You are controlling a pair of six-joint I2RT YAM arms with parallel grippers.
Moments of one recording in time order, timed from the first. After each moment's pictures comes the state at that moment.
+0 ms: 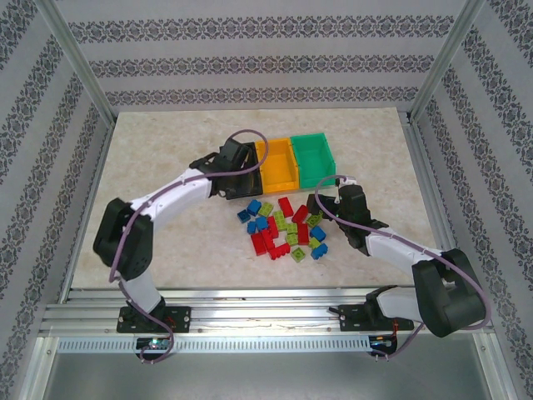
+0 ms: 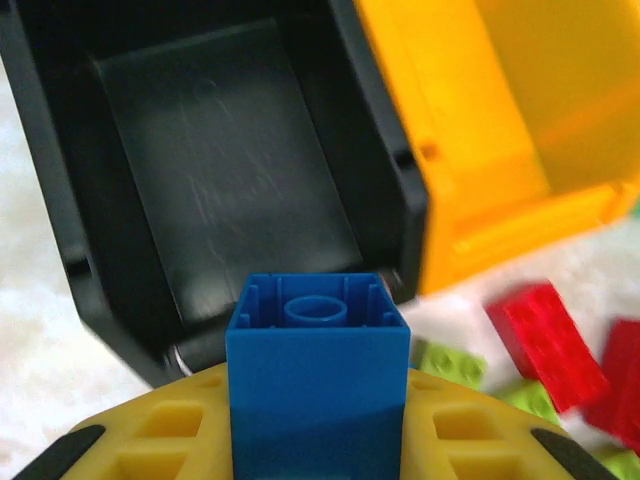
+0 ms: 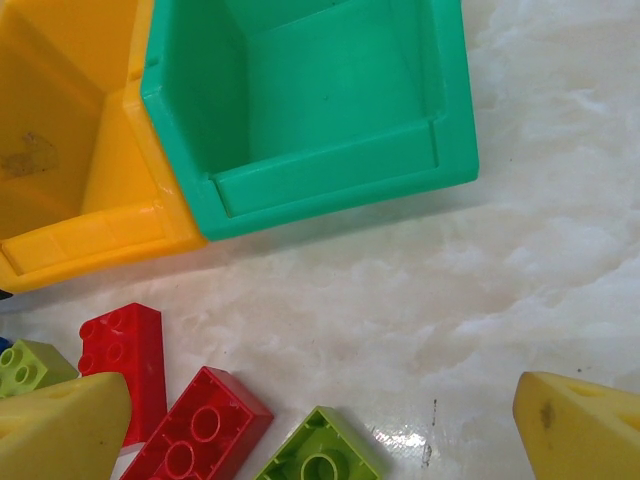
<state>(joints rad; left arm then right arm) -0.52 1.77 1.36 -0.58 -0.10 -0.40 0.33 1.27 0.46 0.18 0.03 0.44</state>
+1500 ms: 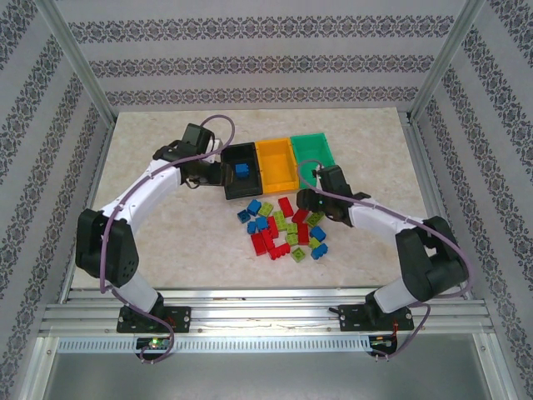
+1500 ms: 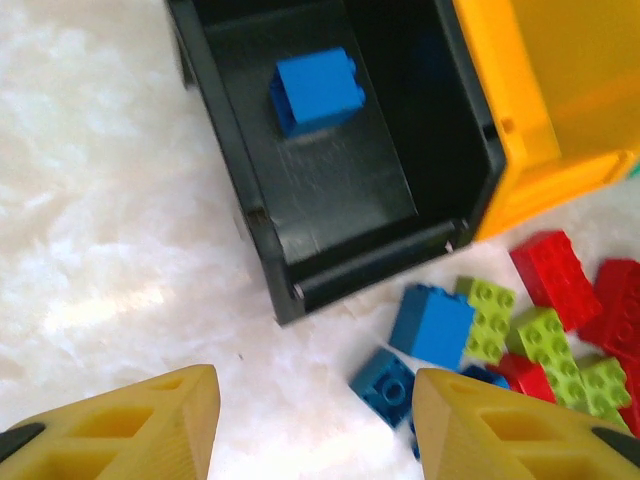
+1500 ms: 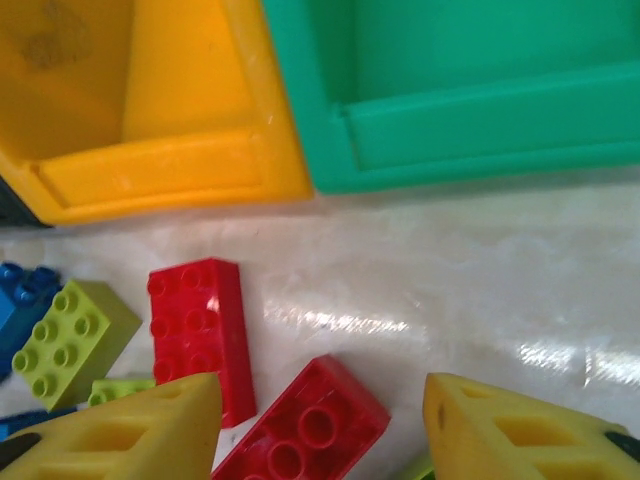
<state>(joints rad) -0.31 1.63 1.37 -0.78 0.17 -0.25 0.40 1.52 0.81 -0.19 -0.09 0.41</state>
